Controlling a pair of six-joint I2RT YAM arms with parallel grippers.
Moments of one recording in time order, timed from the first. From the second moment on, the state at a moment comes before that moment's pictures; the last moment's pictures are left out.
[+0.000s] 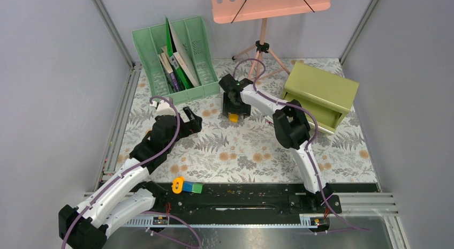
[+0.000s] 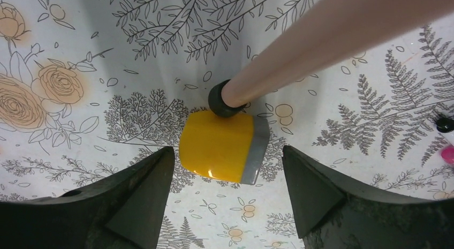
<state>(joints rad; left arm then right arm) -0.55 0.80 0.63 -0.25 -0.30 -0.65 0.67 2.34 1.99 -0.93 0.20 0.69</state>
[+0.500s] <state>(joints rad) -0.55 0.80 0.63 -0.25 -0.32 -0.64 0.67 2.42 2.11 -0.98 0.23 0.70</state>
